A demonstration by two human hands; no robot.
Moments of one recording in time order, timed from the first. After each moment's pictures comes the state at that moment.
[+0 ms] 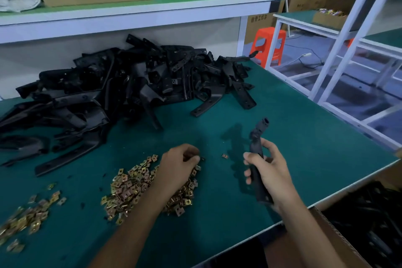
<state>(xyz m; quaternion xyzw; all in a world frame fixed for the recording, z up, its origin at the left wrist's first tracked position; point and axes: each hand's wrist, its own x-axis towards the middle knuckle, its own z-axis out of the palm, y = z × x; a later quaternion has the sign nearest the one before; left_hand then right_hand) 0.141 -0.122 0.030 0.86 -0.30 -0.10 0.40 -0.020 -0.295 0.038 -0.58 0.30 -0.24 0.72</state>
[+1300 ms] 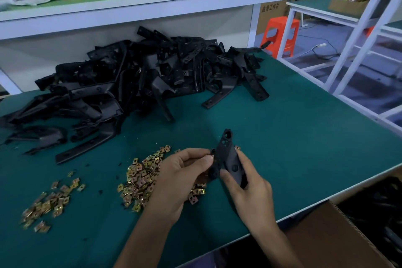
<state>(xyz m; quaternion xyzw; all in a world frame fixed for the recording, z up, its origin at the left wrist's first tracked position) 0.074 -0.079 0.080 0.62 -0.10 -0.29 0.73 -0.023 -0.209 0.003 -0.81 0.26 -0.29 0.44</state>
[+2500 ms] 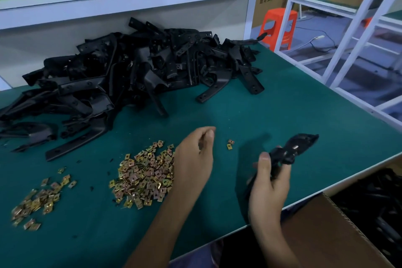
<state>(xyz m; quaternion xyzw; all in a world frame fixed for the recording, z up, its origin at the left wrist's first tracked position) 0.077 -0.130 0.060 0.82 -0.26 -0.02 0.50 -0.026 -0.217 -0.001 -0.53 0.37 -0.49 0.59</state>
